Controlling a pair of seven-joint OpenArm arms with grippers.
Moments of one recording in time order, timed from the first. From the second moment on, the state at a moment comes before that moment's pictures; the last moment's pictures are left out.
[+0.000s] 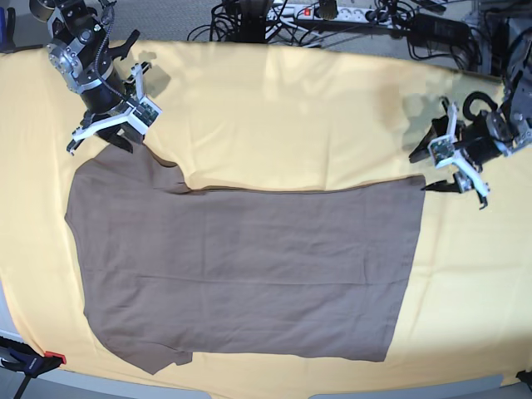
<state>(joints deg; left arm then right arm) 14.2 -57.8 6.2 100.5 4.1 -36.3 -3.1 -28.8 32.8 -9.4 121.3 -20.0 16.1 -30.1</state>
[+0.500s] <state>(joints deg) -15.0 -54.7 36.2 83.2 11.1 -31.2 -4.1 -27.8 32.7 -9.3 113.2 -17.1 16.1 -29.3</state>
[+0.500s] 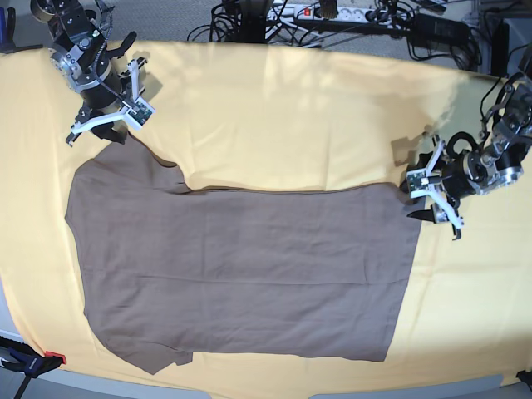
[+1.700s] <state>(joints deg) -23.2 -56.4 37.2 84.5 -4.5 -44.7 0.1 -20.7 46.4 -9.6 111.7 -7.7 18.0 -39.0</state>
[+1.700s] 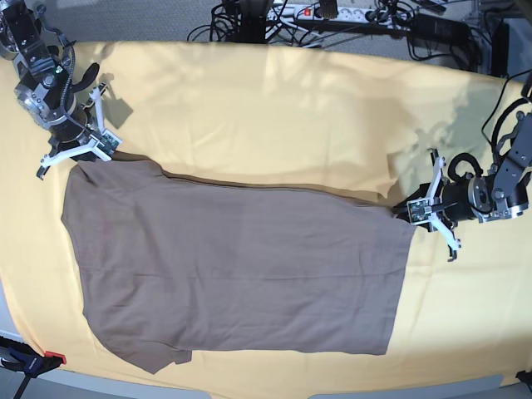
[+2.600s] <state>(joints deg) -0.7 -81.2 37.2 113.0 -5.3 -44.2 0.9 -53.8 47.9 -9.4 128.7 -18.9 12.7 -47.1</state>
